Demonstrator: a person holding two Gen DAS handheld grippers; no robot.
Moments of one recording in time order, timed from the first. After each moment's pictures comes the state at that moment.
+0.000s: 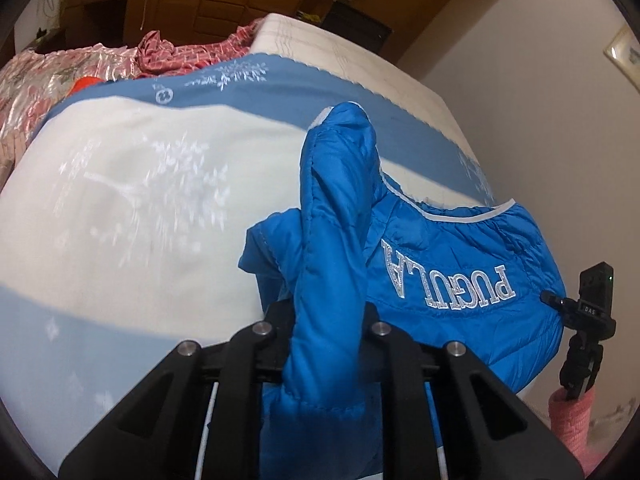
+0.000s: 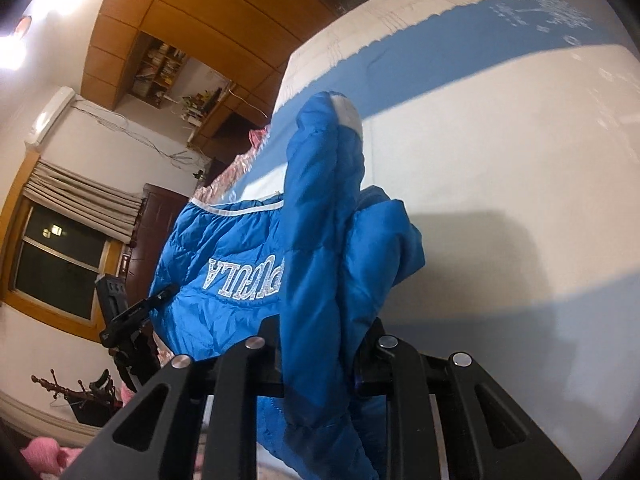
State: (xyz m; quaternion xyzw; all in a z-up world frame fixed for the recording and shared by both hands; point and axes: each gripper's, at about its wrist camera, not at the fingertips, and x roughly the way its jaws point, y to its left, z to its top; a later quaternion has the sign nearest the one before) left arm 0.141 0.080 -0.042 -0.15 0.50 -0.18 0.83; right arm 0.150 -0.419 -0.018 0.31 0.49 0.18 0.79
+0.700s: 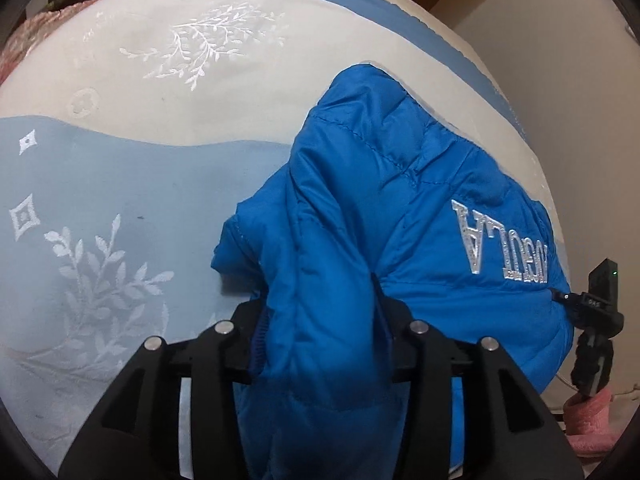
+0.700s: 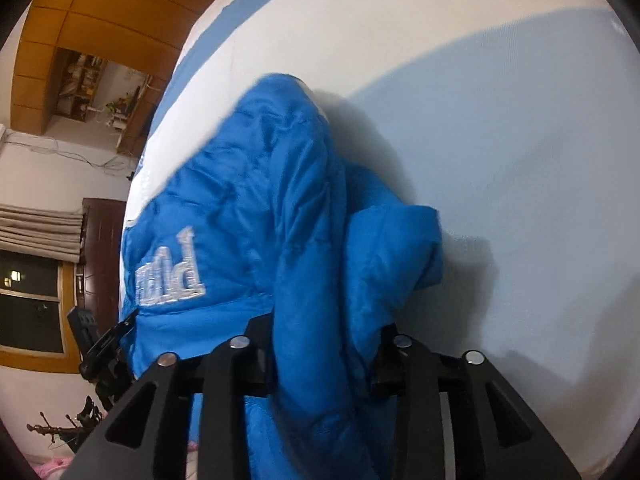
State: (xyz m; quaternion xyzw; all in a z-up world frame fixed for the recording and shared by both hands) left arm 0.055 0.104 -0.185 -0.13 0.56 -0.16 0.80; right arm 0.134 -0.425 -0.169 0.34 0.56 0.06 0.75
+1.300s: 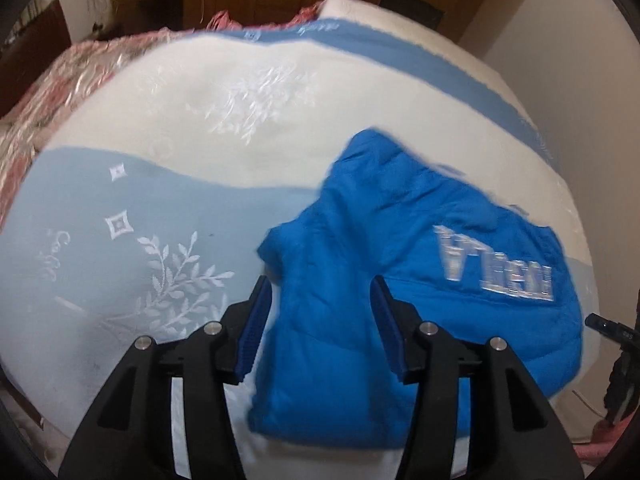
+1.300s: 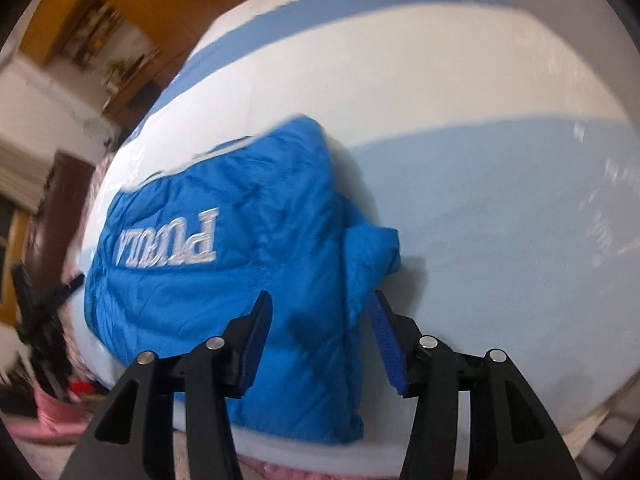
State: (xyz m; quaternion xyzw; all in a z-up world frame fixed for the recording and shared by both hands) left arm 0.003 0.100 -0.099 -0.10 0.52 -0.07 0.85; right arm 0.144 -0.406 -0.064 0.17 0.55 0.04 0.81
